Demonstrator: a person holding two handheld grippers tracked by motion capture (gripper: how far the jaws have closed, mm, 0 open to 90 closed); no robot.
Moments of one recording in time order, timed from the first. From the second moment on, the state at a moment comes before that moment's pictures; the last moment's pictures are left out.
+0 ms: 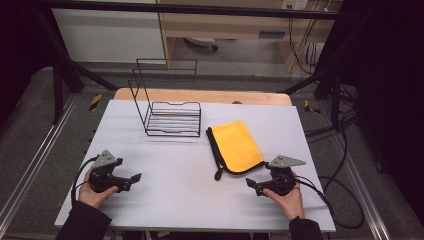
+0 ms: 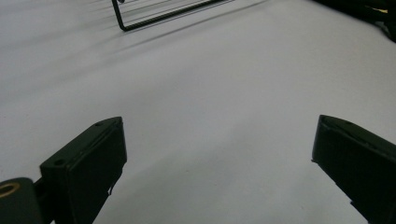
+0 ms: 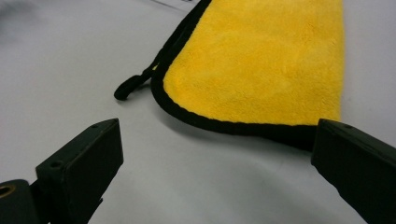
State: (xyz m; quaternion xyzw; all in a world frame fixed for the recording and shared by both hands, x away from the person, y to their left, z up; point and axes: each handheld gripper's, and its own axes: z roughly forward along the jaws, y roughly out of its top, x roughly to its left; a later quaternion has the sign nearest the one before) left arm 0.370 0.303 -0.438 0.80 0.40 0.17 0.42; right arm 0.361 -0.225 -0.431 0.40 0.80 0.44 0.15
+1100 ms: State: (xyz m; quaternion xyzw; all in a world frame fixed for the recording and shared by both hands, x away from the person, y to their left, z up) left arm 0.371 0.302 -0.439 0.80 0.40 0.17 0.41; right arm 0.400 -0.152 -0.445 0.34 0.85 0.37 0.16
